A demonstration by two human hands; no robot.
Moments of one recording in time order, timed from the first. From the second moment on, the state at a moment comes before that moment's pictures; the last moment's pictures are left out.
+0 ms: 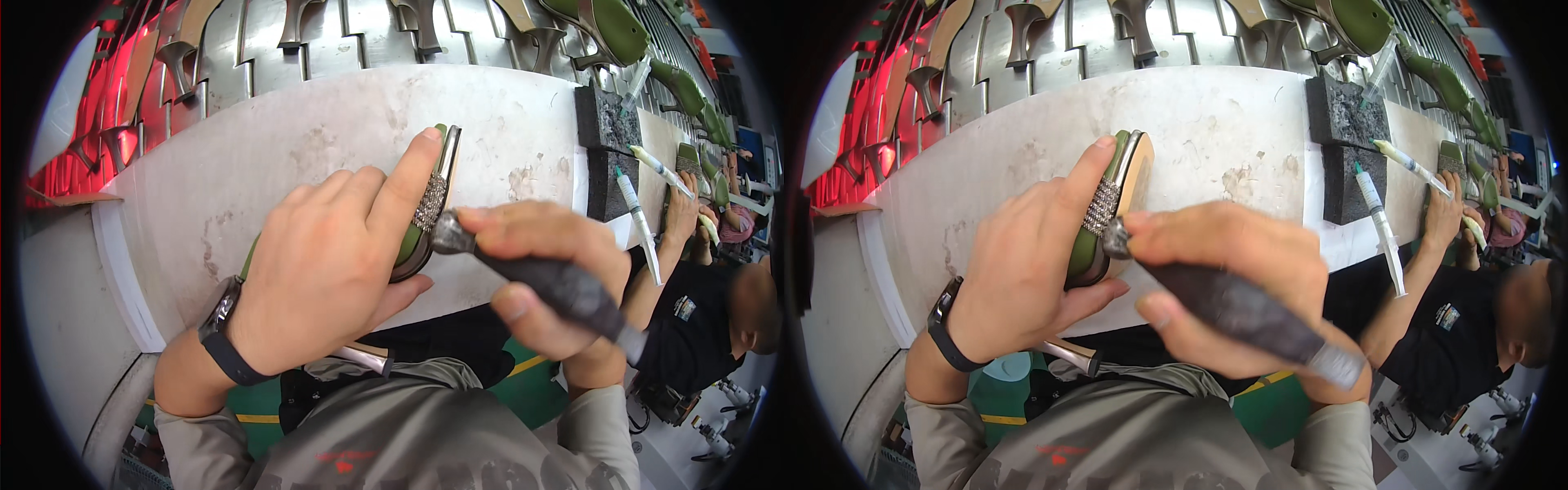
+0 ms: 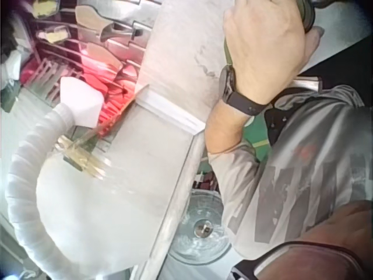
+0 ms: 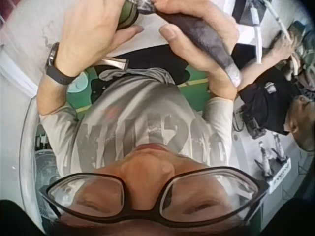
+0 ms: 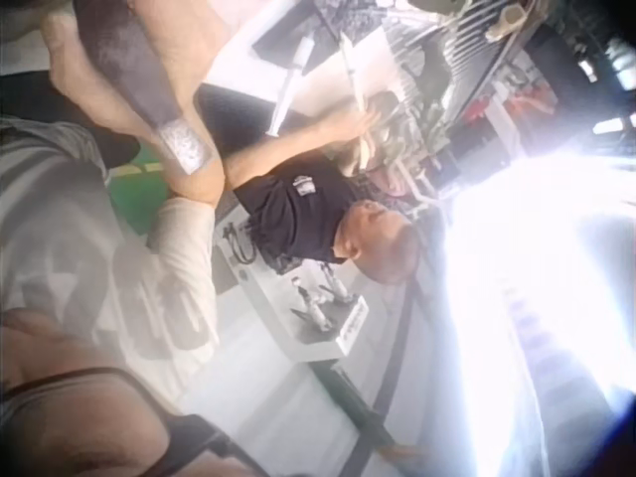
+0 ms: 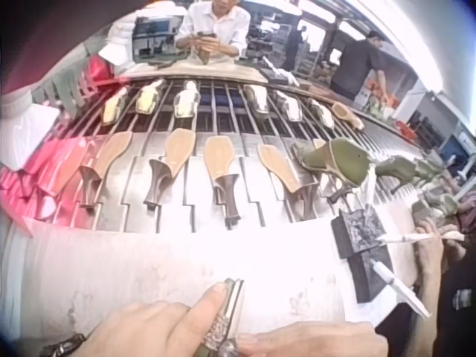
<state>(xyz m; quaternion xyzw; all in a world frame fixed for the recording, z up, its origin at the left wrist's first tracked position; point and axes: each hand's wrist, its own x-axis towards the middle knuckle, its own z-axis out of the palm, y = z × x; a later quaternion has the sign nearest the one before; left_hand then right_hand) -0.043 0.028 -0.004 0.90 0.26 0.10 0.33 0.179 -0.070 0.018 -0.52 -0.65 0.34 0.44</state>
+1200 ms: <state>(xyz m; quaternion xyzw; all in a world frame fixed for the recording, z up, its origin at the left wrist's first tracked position) -0.085 0.035 -0.032 0.86 0.23 0.24 0.38 0.065 -0.116 -0.015 -0.50 -0.65 0.27 0.50</state>
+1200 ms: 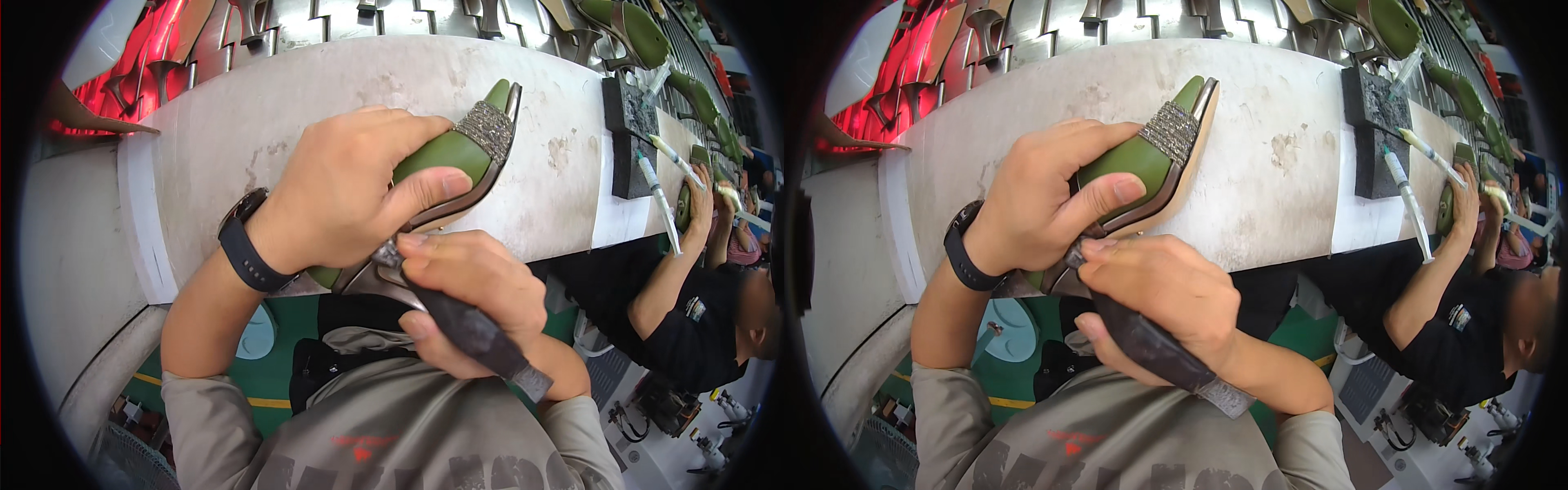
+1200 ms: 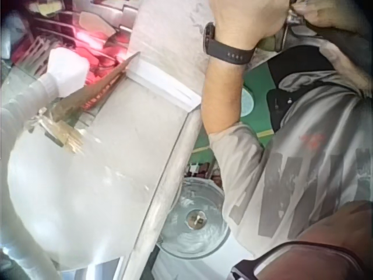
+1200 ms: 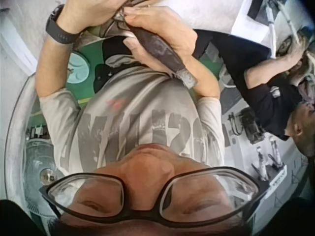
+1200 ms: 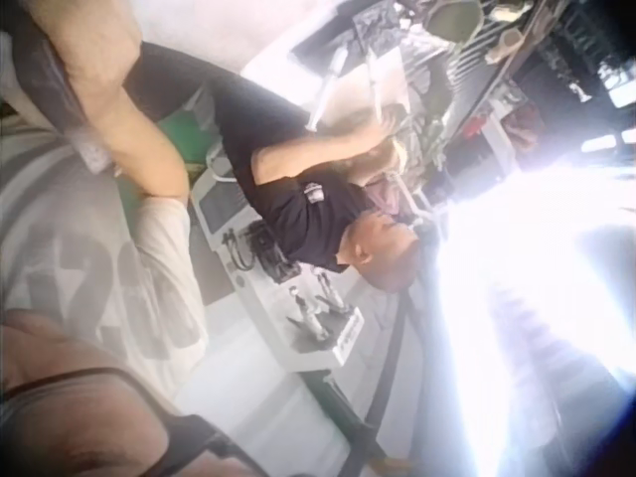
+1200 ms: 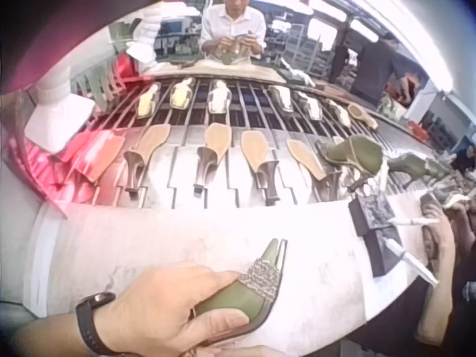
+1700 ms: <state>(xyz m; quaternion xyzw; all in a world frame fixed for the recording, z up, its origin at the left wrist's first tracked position) -0.080 0.031 -0.028 0.86 0.24 0.23 0.39 0.063 -0.122 0.000 -0.58 -0.73 0.04 0.37</state>
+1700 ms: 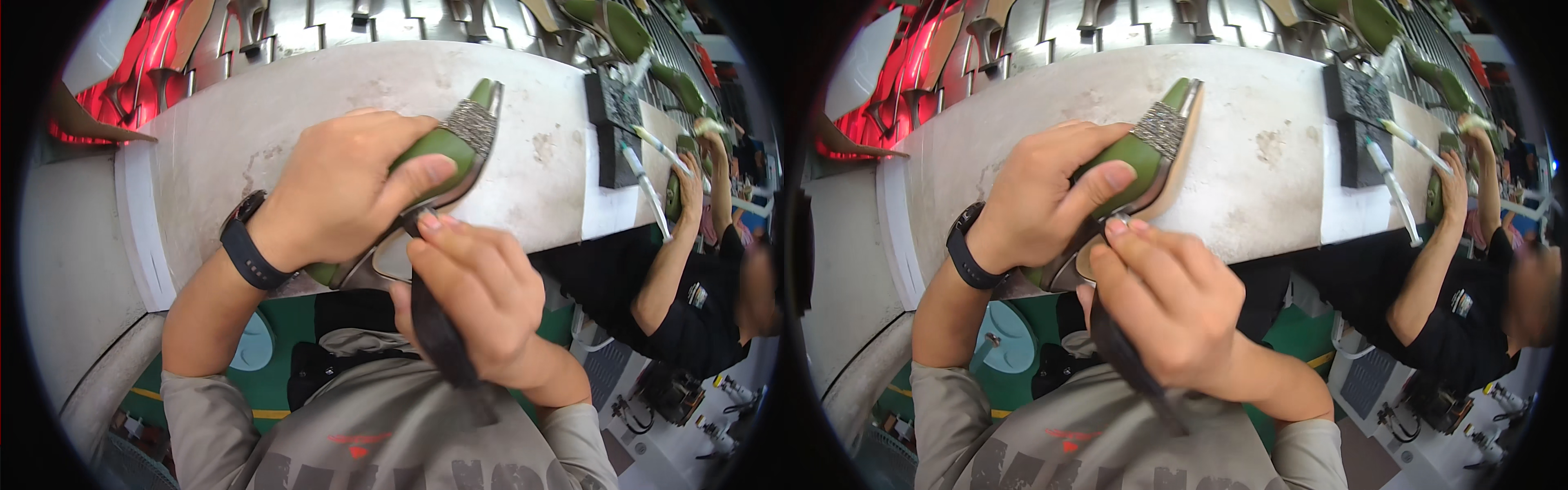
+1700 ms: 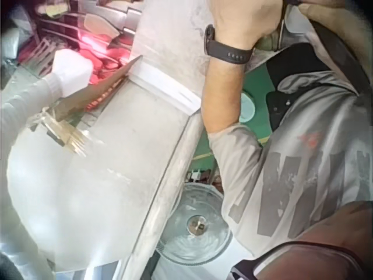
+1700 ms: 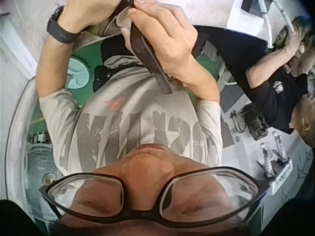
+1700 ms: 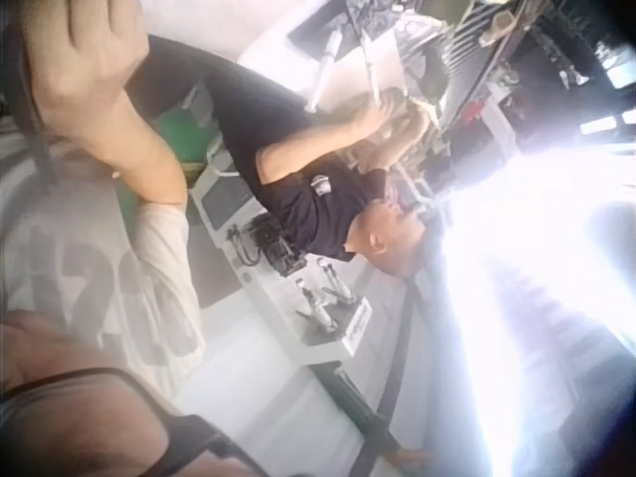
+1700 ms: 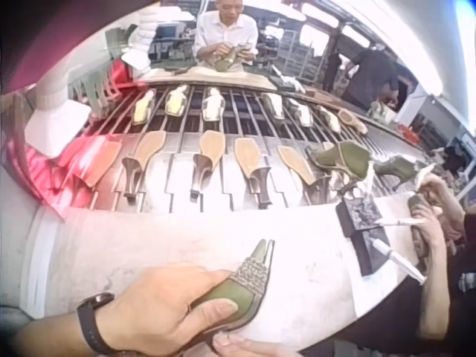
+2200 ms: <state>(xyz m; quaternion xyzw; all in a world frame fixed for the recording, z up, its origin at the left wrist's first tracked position) -0.034 0.026 -0.003 0.88 0.31 0.10 0.35 0.140 -0.101 0.036 -0.64 -0.47 0.36 0.49</state>
